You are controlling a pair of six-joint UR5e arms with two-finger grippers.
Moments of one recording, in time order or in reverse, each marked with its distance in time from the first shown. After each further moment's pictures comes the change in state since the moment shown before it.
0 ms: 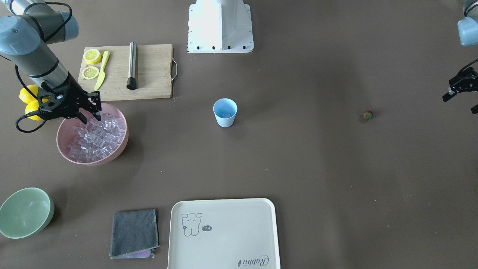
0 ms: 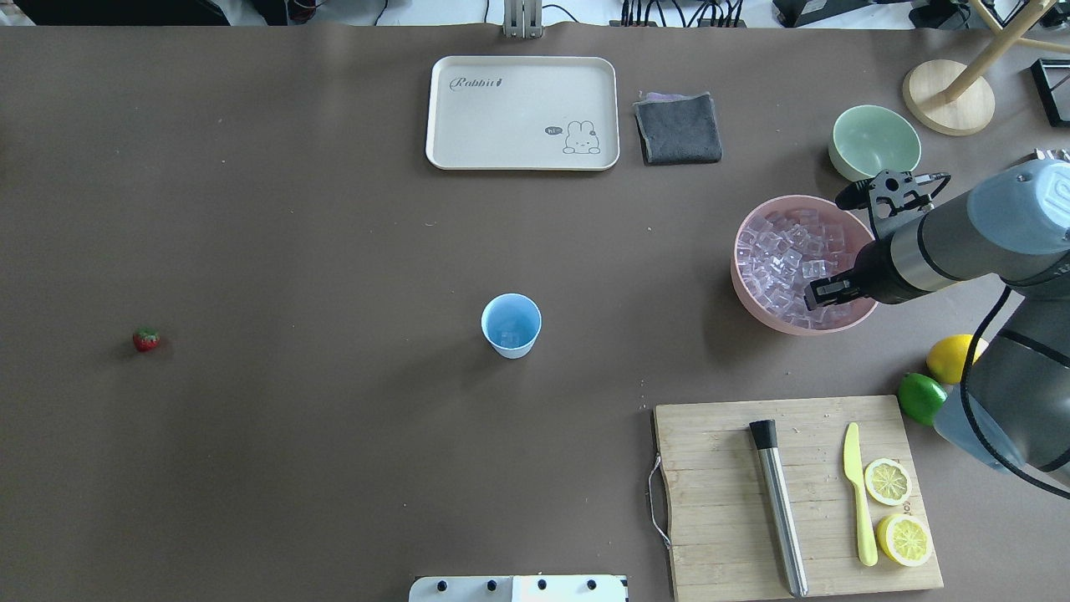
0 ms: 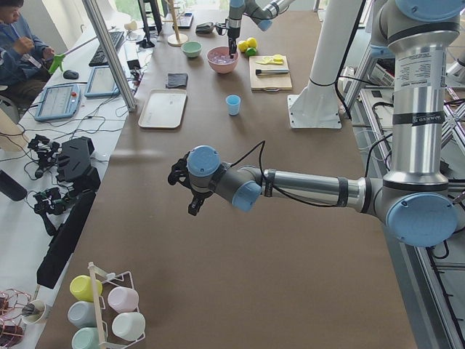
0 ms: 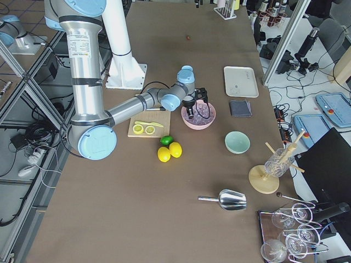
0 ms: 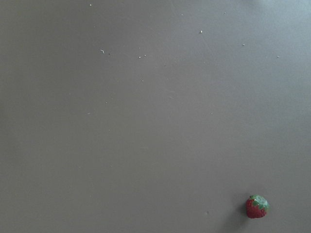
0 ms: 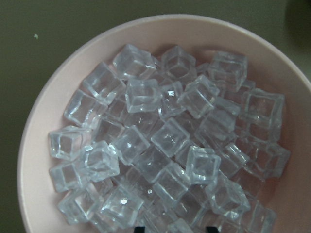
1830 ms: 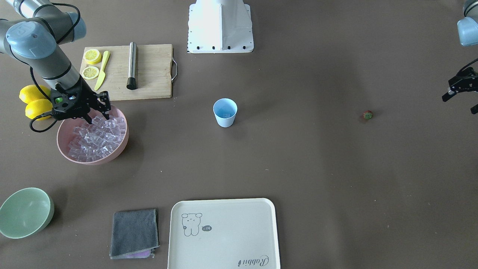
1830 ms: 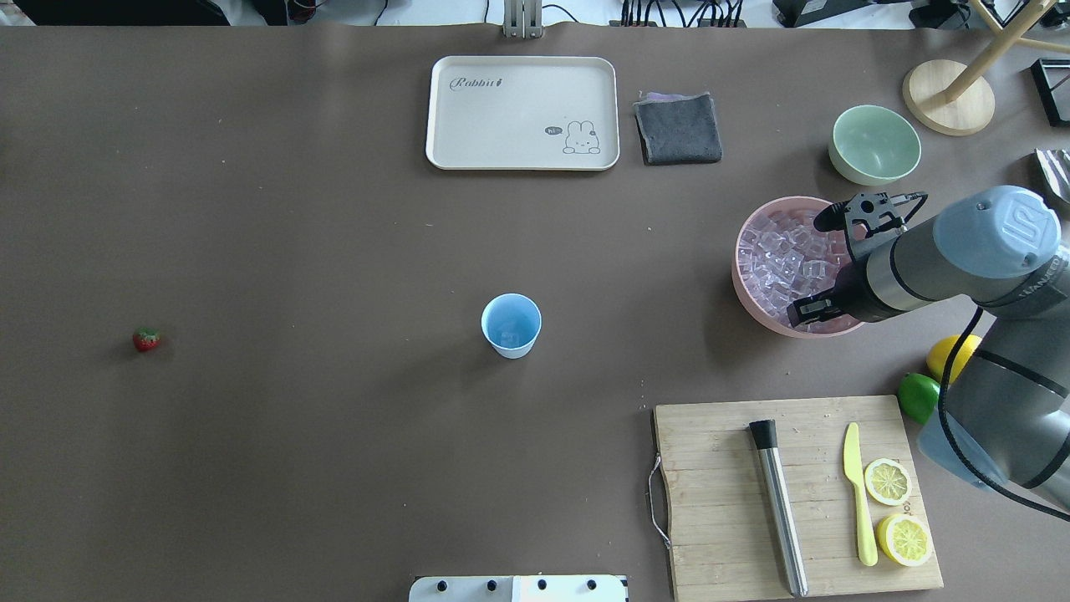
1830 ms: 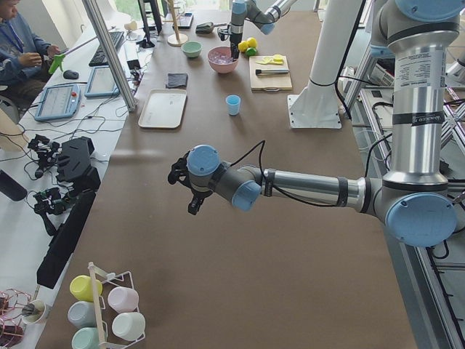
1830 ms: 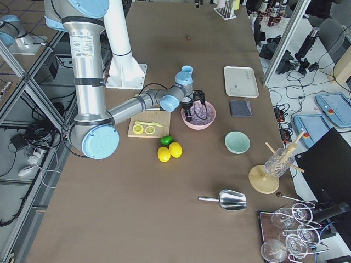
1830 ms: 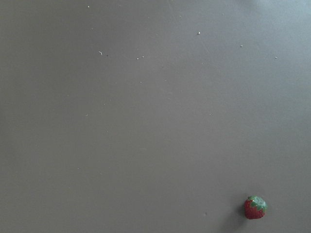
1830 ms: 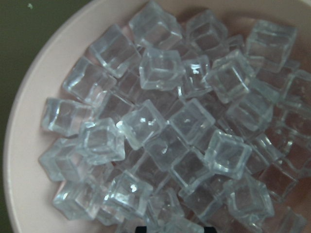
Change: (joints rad) left arm 0.002 -0.002 -0.002 -0.001 -0.001 -0.002; right arm -0.059 -0.001 -0.017 -0.001 -0.045 0.004
